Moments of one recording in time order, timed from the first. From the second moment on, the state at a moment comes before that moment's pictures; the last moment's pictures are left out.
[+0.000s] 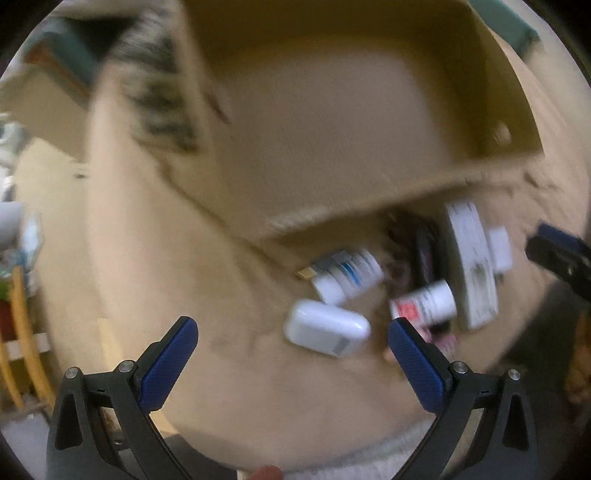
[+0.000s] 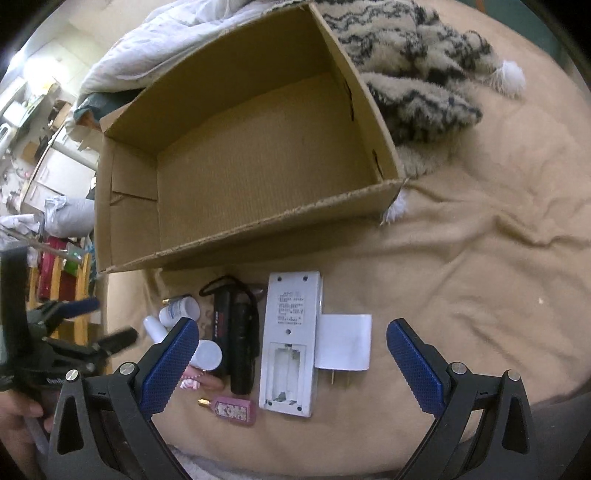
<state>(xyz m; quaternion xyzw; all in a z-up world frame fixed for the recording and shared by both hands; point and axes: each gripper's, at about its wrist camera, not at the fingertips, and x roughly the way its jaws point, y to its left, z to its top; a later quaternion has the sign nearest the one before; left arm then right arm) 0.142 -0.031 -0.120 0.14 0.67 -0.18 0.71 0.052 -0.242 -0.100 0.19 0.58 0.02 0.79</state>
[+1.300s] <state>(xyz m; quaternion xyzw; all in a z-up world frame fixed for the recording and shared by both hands) 0.136 -0.041 -0.175 0.17 0.70 -0.14 0.68 0.088 -0.208 -0.157 0.17 0.66 0.04 0.73</state>
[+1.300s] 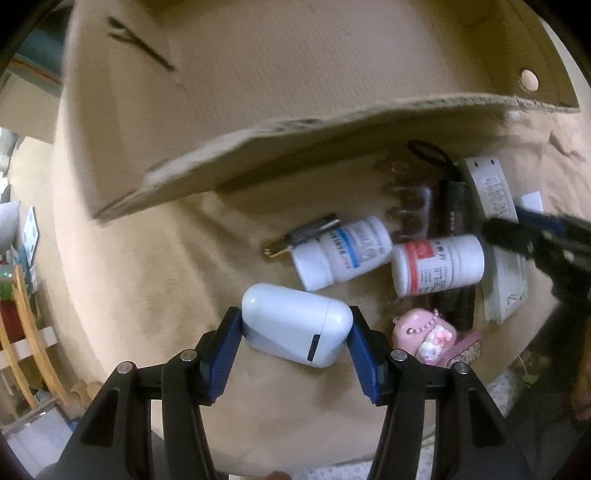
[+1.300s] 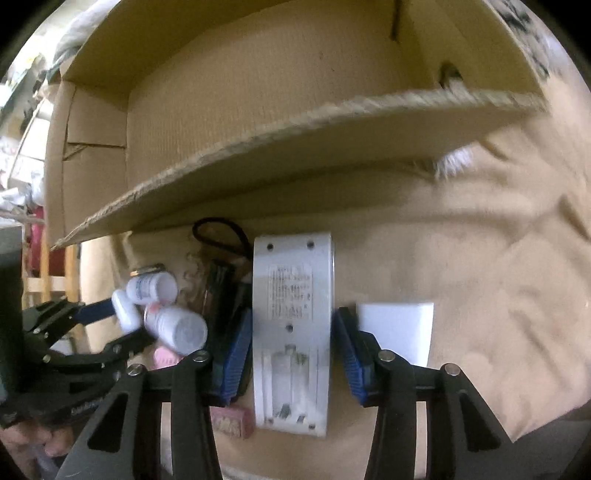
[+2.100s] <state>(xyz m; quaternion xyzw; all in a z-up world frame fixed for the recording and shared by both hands) 0.120 0.008 -0.120 0.04 0.66 -0.10 0.74 0.040 -0.228 -0.100 0.19 0.59 0.09 0.78</state>
